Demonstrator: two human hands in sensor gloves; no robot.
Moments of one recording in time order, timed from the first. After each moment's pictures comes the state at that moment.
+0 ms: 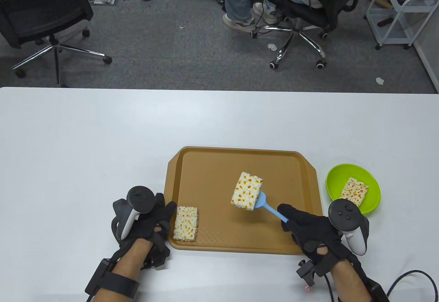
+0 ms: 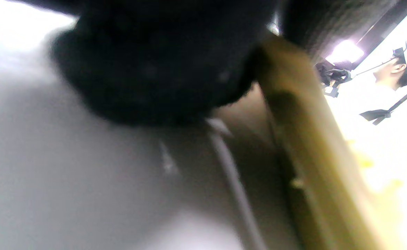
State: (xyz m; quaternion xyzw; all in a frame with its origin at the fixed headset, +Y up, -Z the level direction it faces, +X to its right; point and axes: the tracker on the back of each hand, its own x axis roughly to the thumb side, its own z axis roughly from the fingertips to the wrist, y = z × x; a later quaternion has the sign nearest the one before) left_hand -0.216 -0.781 -0.252 -0.14 0.13 0.27 0.94; right_hand 0.246 -0.722 -0.224 0.04 0.11 0.85 0.51
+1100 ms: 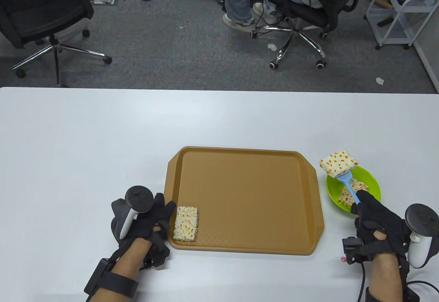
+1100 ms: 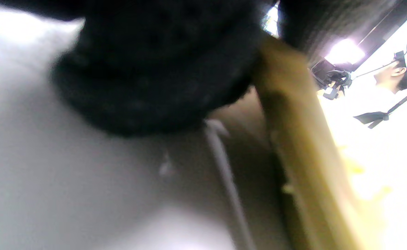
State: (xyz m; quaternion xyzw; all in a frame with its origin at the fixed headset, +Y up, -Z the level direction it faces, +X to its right) left_hand -0.218 -0.782 -0.253 -0.15 0.13 0.28 0.94; right_hand 0.386 -0.705 -0.213 -0.28 -0.04 0.82 0.51
